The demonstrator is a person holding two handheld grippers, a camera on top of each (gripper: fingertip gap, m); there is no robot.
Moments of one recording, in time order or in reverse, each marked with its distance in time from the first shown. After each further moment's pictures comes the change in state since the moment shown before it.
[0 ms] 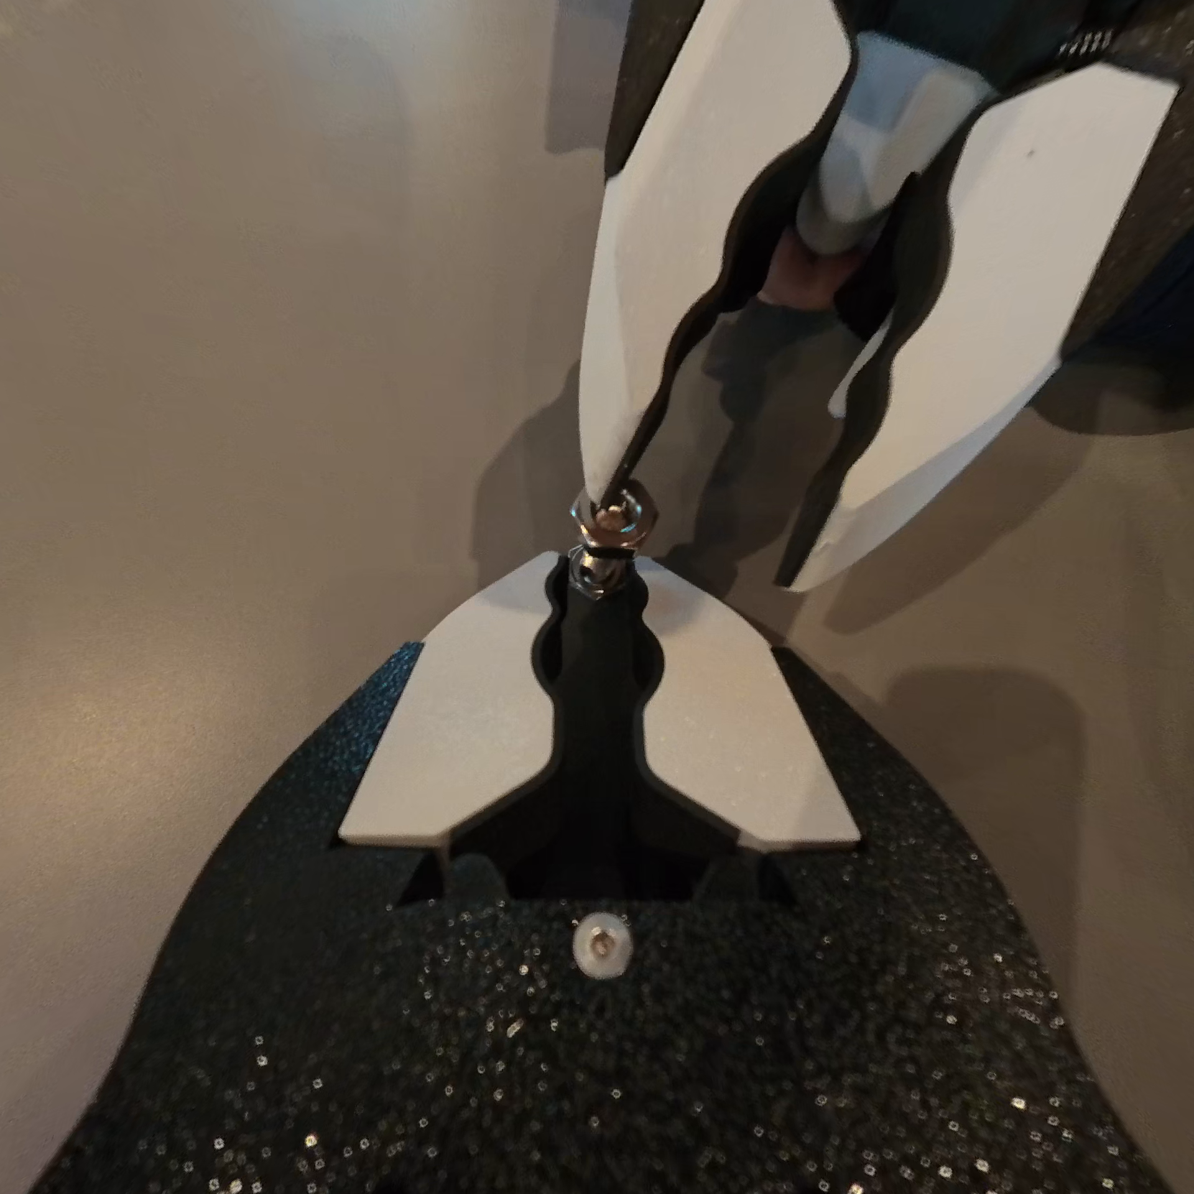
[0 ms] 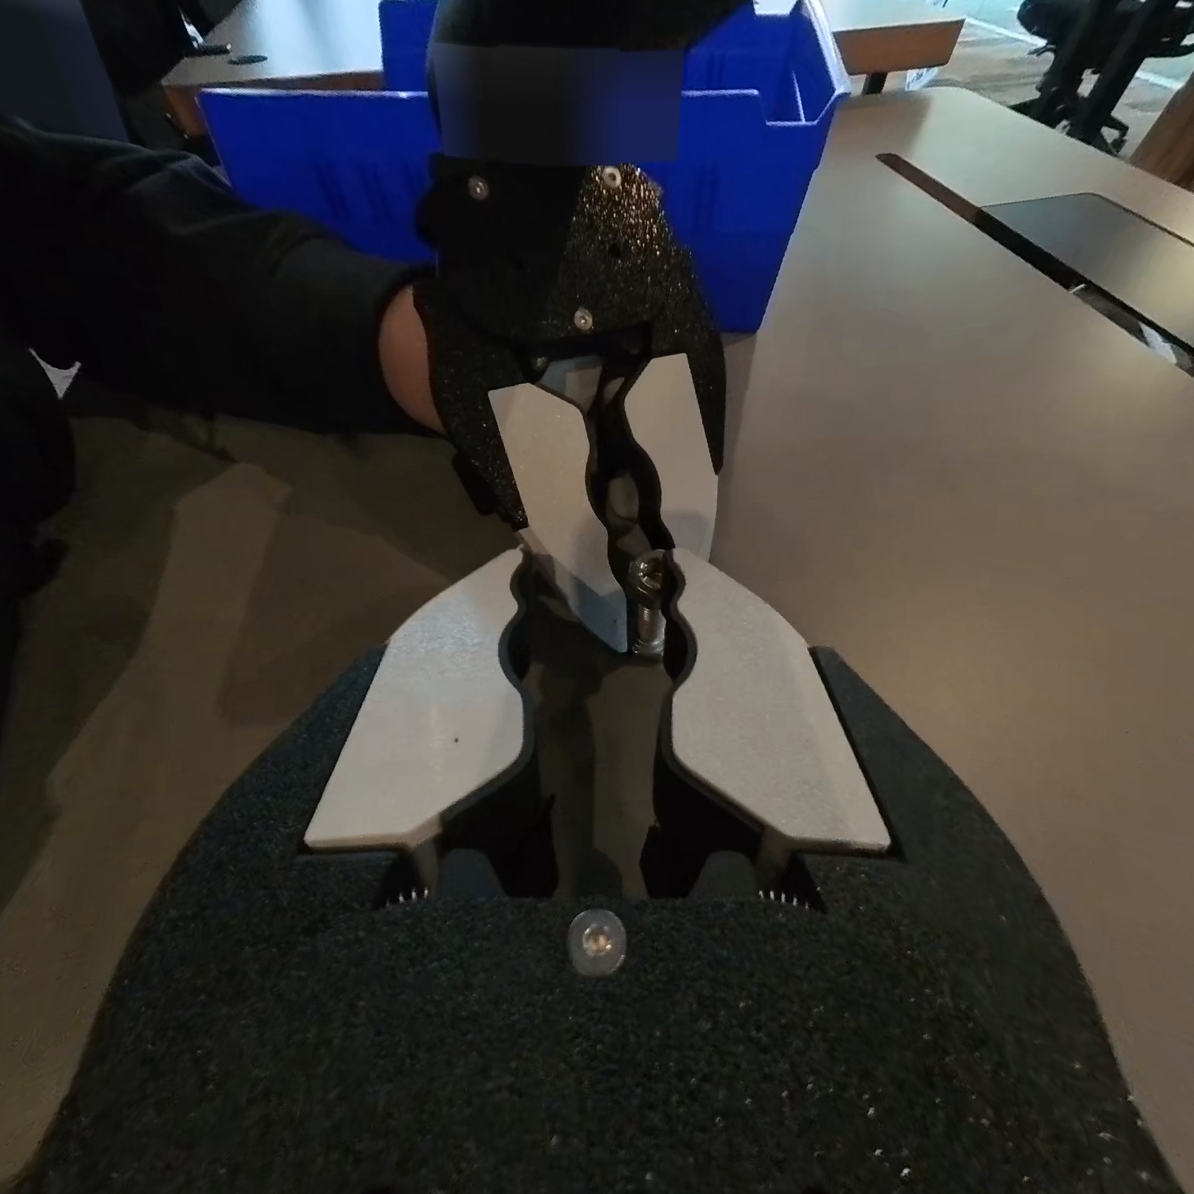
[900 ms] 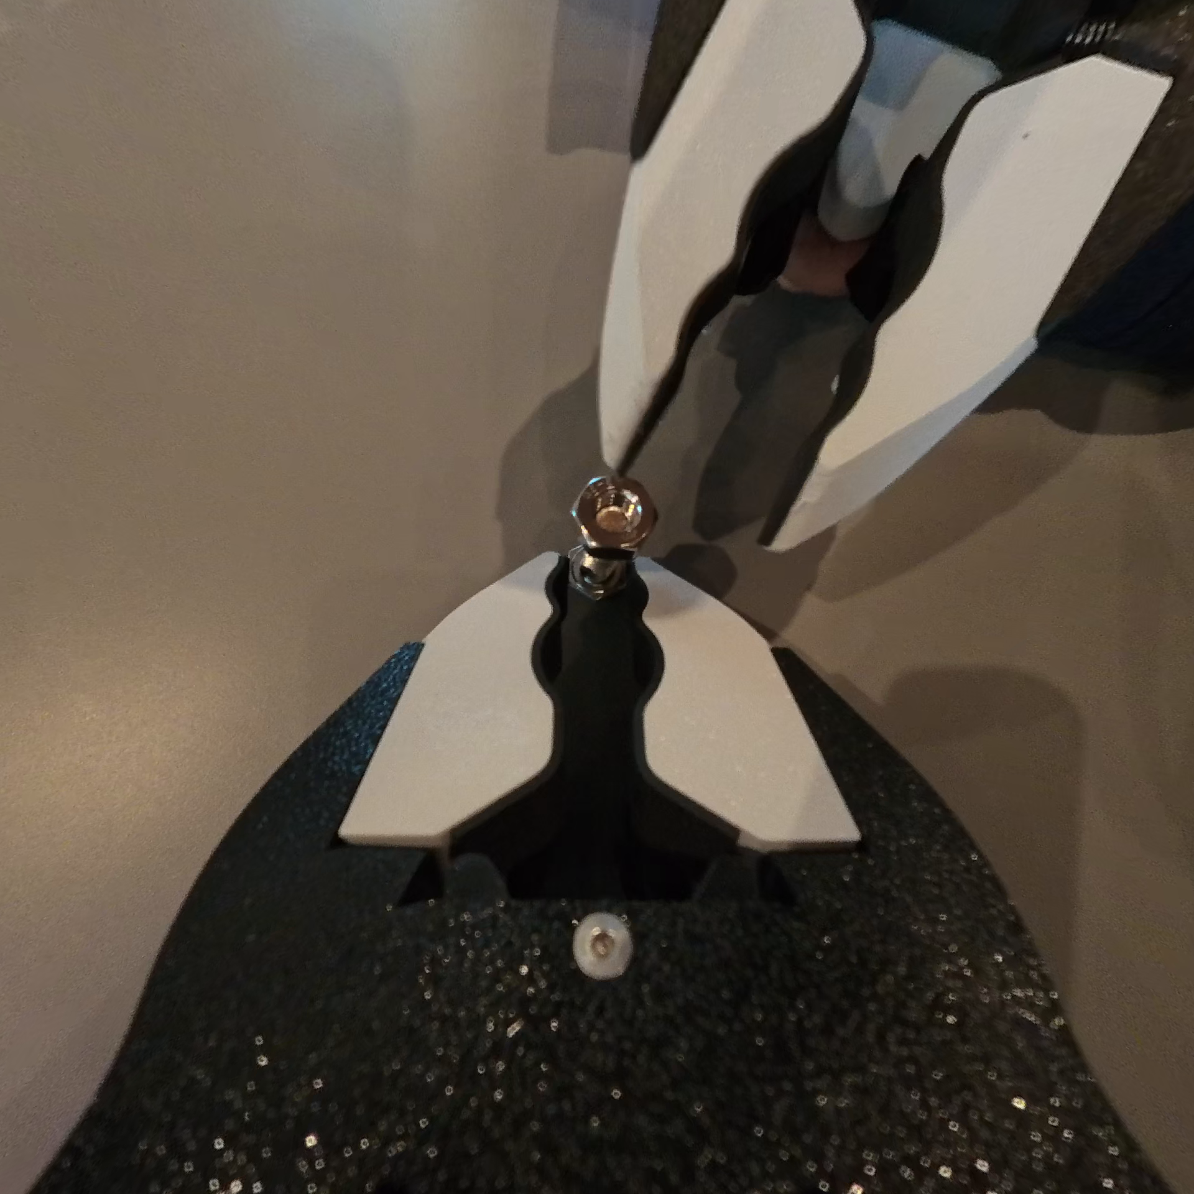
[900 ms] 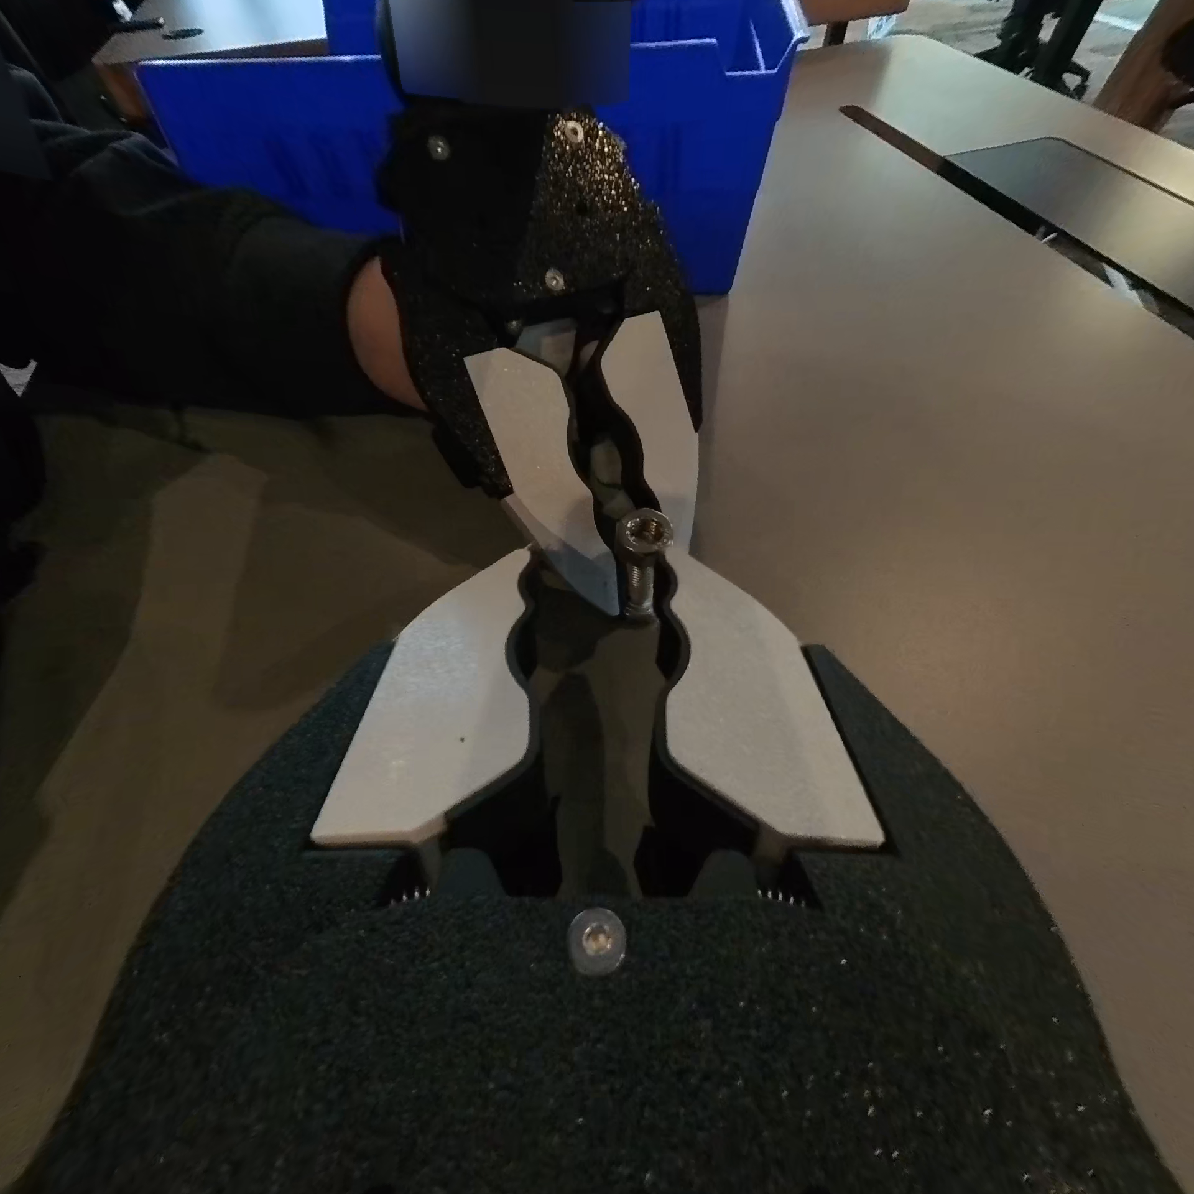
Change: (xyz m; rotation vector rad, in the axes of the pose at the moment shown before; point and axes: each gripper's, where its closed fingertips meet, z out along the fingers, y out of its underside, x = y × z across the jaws) left arm 0.000 0.000 0.000 0.000 0.001 -0.001; right arm 0.003 0.009 -0.008 -0.035 0.054 0.040
